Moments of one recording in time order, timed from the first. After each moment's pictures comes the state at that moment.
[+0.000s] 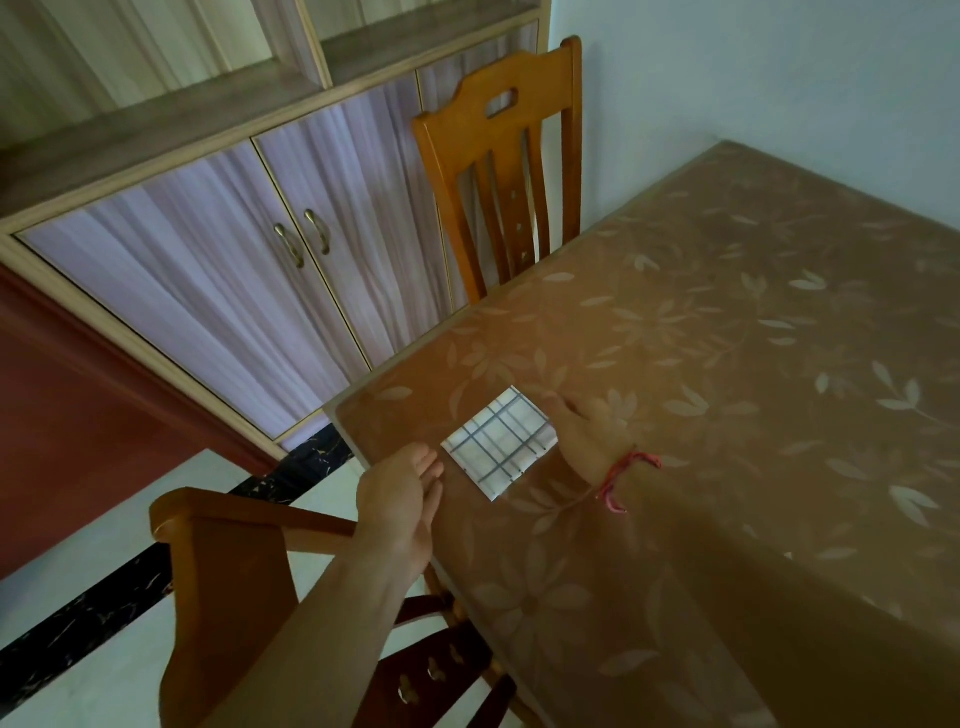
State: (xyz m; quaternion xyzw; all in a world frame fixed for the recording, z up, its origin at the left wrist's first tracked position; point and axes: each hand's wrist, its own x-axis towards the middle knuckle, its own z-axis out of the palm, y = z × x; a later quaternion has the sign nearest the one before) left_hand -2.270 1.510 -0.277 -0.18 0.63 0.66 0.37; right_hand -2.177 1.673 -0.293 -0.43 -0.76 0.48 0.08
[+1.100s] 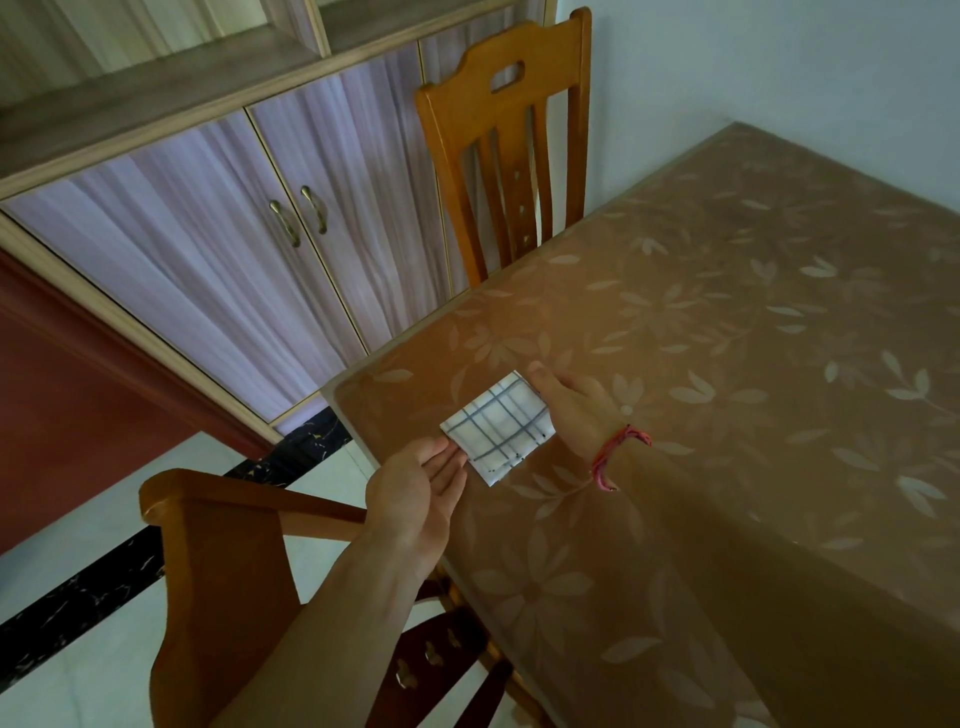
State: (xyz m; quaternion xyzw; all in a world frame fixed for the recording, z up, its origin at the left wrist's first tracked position) left_hand -2.262 1.510 -0.284 -0.22 0.54 0.70 0.40; right_hand -2.189 1.672 -0.299 -0.43 -0.70 0.57 0.07
